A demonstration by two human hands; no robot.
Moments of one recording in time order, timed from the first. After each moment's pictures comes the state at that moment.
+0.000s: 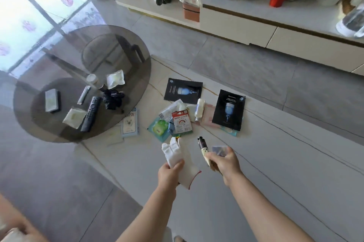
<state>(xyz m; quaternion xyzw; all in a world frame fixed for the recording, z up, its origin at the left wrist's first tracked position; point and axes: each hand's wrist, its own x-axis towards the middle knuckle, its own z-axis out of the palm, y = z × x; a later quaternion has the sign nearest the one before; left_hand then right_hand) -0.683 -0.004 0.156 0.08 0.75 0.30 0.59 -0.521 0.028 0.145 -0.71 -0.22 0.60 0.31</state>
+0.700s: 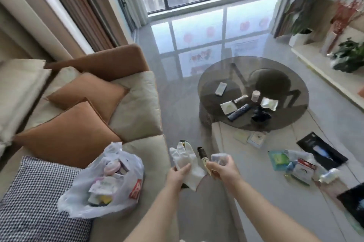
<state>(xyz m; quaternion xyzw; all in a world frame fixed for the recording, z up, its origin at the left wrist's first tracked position) -0.908 -0.313 0.352 -0.17 0.68 0.60 0.40 -0.817 -0.177 0.345 -0.42 -0.50 0.75 0.07</state>
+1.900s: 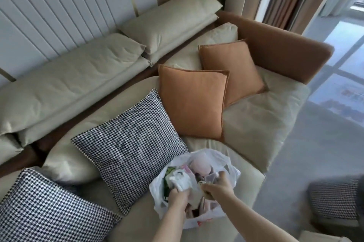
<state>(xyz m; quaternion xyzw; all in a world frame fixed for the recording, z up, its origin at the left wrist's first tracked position) -1.111 -0.561 0.265 -0.56 0.52 0.63 0.16 -1.168 -0.437 0.270 -0.22 -0.75 0.52 -0.35</state>
